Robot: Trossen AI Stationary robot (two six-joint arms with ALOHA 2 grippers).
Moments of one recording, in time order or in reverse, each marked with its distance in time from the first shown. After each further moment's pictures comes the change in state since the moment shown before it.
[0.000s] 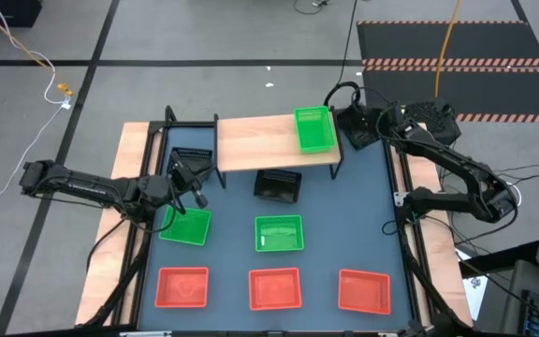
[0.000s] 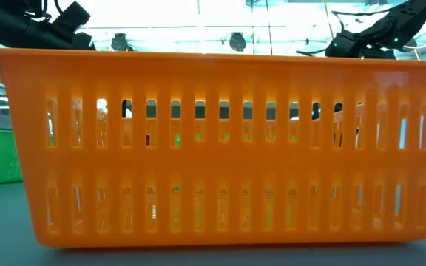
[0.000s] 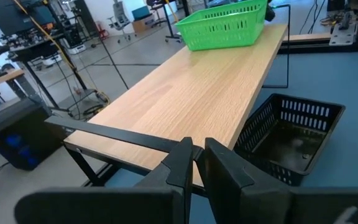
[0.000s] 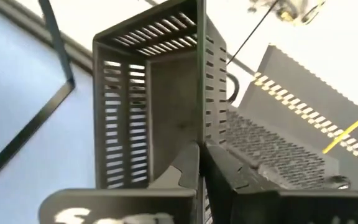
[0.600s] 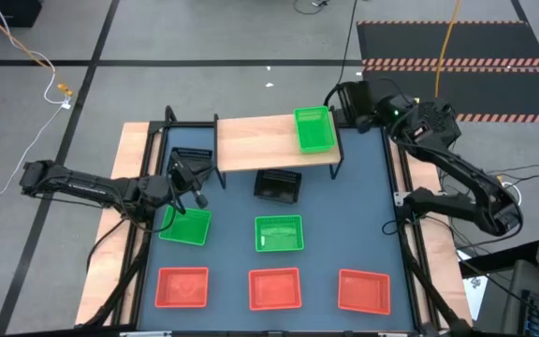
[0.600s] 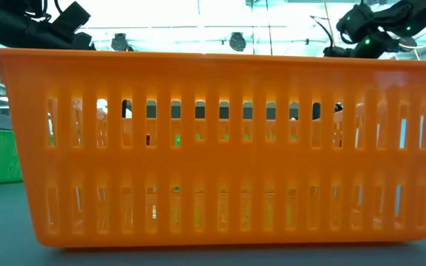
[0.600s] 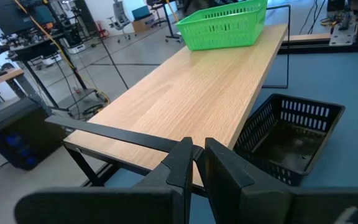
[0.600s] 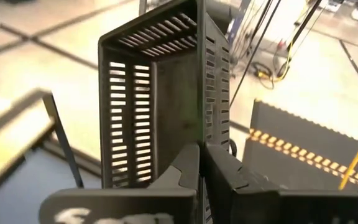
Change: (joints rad) left arm 0.000 0.000 0.000 0.000 0.000 -0.003; right arm 0.000 -0.136 0.000 0.203 -0.006 0.097
